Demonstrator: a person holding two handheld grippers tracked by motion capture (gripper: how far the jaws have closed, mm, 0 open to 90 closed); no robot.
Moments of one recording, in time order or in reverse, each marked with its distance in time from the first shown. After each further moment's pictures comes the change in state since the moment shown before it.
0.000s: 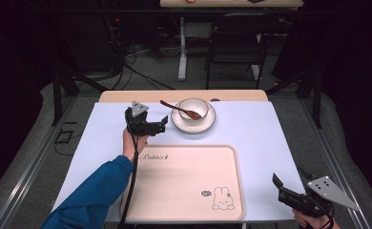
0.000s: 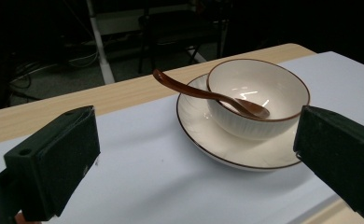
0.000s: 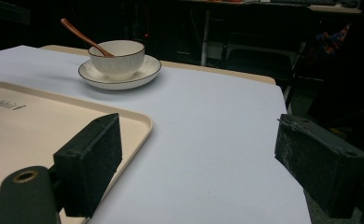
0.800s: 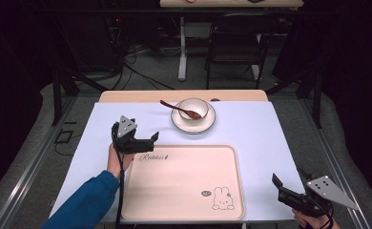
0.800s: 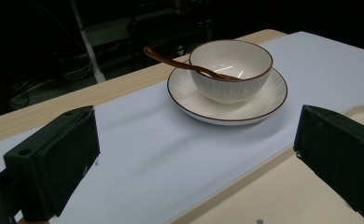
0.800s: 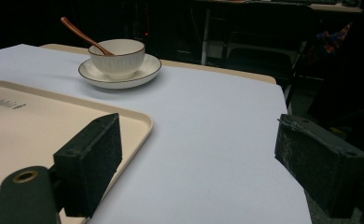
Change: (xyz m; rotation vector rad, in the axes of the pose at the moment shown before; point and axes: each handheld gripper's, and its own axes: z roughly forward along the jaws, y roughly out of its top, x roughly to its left) left arm -0.001 -0.027 -0.060 -0.018 -0.046 0.118; right arm 0.000 0.000 0.000 0.006 -0.001 -0.002
